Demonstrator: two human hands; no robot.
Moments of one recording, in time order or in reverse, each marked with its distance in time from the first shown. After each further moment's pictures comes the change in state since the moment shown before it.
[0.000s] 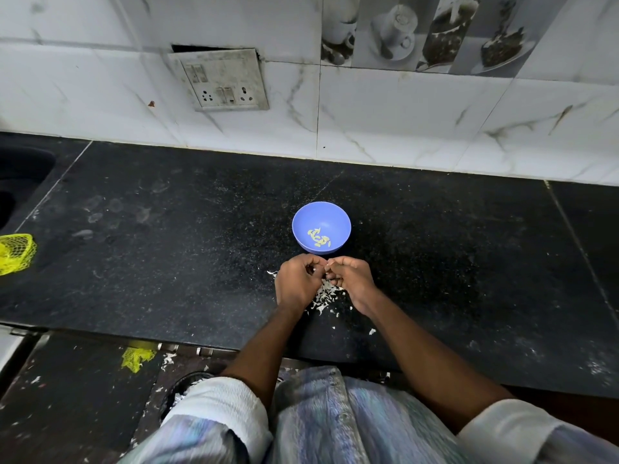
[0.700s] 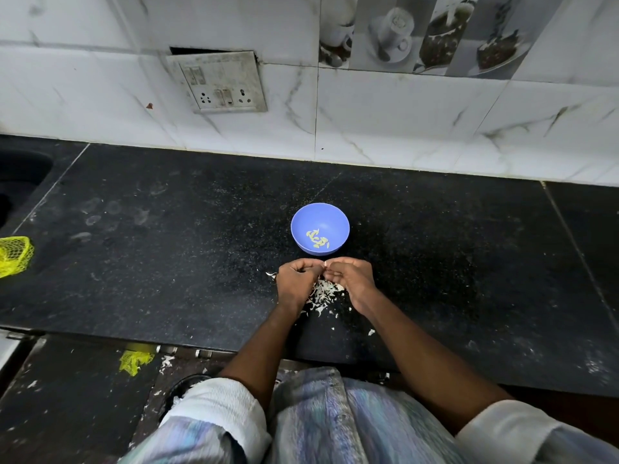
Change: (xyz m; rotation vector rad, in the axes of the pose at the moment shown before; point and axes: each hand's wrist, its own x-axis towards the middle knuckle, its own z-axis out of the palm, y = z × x) left_hand 0.000 0.006 0.002 -0.492 -0.042 -0.302; right_hand 0.002 -0.003 0.000 0.101 0.065 0.017
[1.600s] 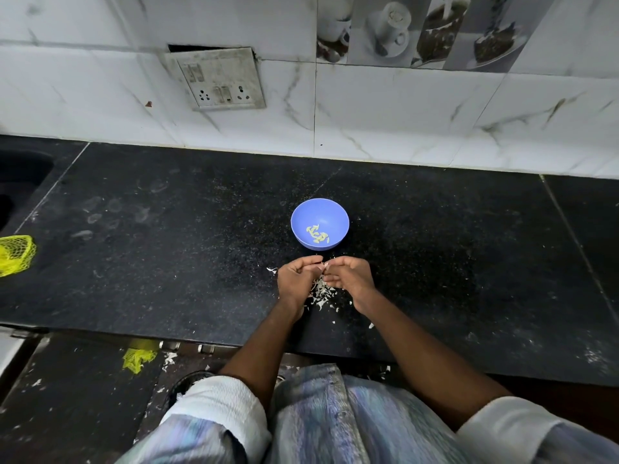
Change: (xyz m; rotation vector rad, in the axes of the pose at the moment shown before) left_hand -0.009 -0.007 -0.002 -0.188 -0.050 -0.092; right_hand -0.013 0.008 -0.003 -0.163 0.000 -0.012
